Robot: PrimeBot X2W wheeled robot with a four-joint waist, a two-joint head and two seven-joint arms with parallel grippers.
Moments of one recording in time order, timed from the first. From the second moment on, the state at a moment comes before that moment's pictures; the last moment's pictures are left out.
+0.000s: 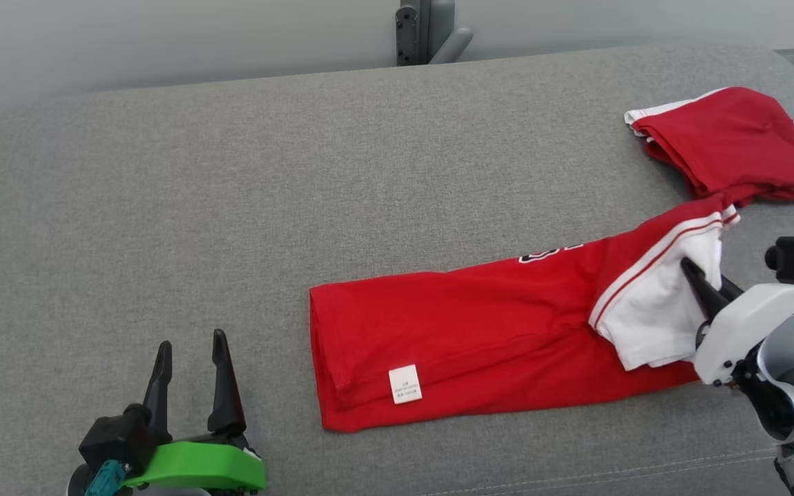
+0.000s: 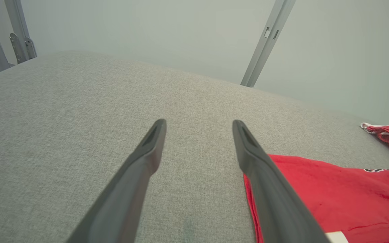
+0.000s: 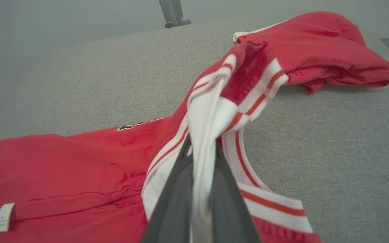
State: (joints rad) left arm 0.02 0.05 -0.13 0.14 -0.38 0.06 -0.26; right arm -0.22 -0.36 0.07 0.18 0.53 0.13 0.30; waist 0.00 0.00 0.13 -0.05
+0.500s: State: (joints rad) left arm 0.02 0.05 -0.15 0.15 -0.38 0.06 -0.26; right arm -0.17 -0.28 0.30 -0.04 0.57 0.13 0.34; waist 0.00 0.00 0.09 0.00
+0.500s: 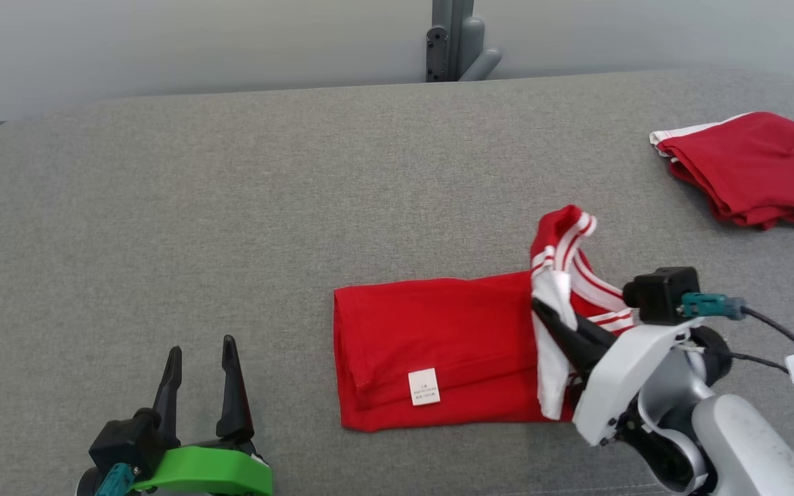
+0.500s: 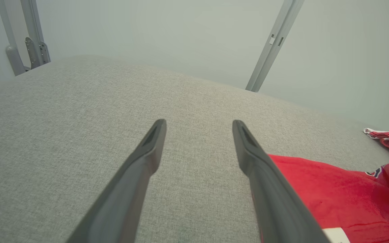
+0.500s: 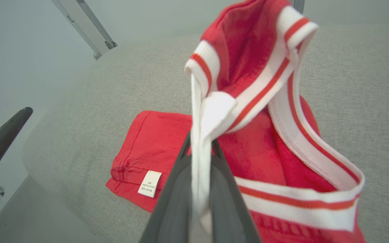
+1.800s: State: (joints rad) left arm -0.02 0.05 -0.20 0.17 -0.40 0.06 -0.26; right arm -0.49 -0.05 0.63 0.43 0.65 0.13 0.07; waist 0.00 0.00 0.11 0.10
